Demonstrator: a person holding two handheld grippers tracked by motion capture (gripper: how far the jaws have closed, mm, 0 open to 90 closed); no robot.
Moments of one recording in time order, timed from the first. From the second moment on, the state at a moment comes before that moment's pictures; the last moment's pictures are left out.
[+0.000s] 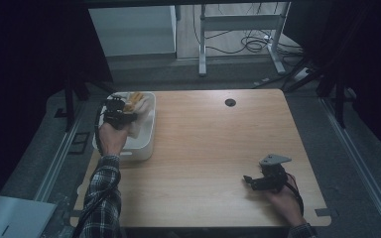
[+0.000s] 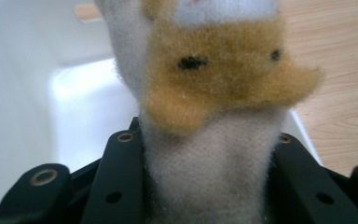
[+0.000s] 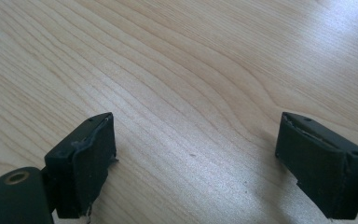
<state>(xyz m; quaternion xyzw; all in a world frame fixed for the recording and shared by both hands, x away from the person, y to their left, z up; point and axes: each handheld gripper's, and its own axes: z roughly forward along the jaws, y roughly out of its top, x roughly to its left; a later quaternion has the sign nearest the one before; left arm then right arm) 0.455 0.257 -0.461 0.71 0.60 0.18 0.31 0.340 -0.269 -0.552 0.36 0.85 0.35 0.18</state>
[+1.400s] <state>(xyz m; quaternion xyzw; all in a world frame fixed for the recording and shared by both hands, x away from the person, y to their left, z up) 0.507 0.236 -0.515 0.77 0.61 0.12 0.17 0.340 -0.269 -0.552 0.36 0.85 0.35 0.17</state>
